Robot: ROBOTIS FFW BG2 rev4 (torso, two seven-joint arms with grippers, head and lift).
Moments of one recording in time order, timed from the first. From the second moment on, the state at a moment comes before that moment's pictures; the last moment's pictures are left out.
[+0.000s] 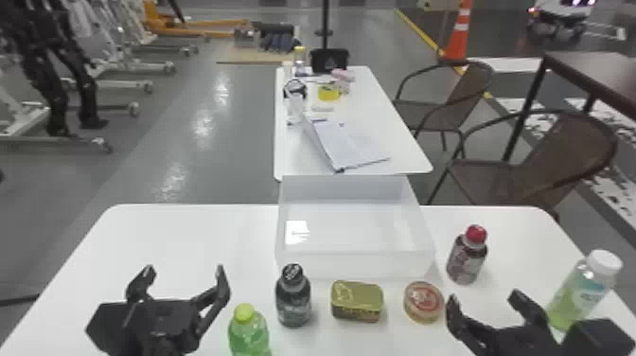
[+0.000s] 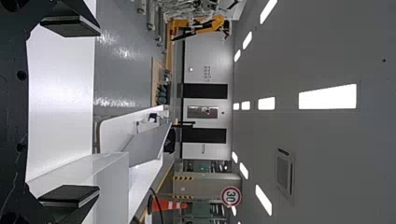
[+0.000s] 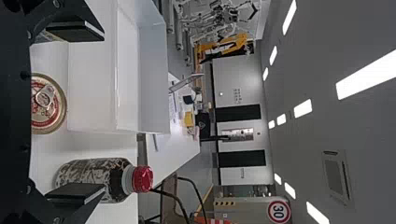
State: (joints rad) left arm 0.33 0.00 0.00 -1.81 0.01 -0.20 0.02; right arm 0.42 -0.11 -0.02 -1.91 -0.19 -0.03 0.16
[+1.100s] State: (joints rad) left arm 0.33 0.00 0.01 -1.80 0.00 -0.23 0.02; right arm 0.44 -0.11 -0.05 -1.95 -0.20 -0.08 -0.03
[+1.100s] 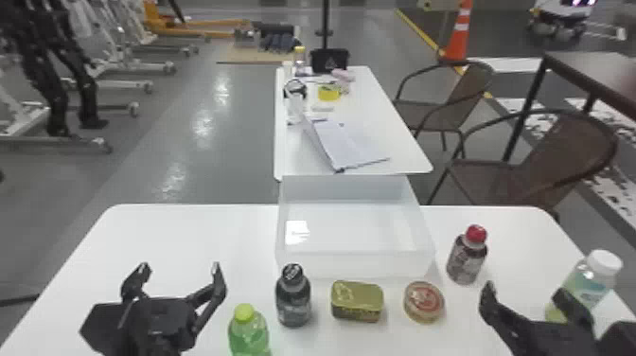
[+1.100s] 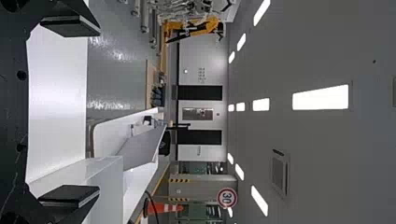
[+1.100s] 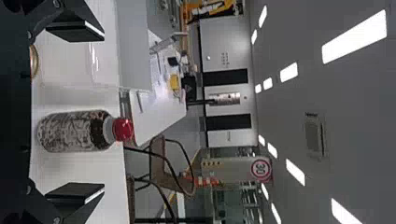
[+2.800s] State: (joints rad) left arm 0.33 0.00 0.02 -1.76 0.03 -0.32 0.02; right arm 0.26 -0.17 -0.39 -1.55 -0.29 -0.06 0.30
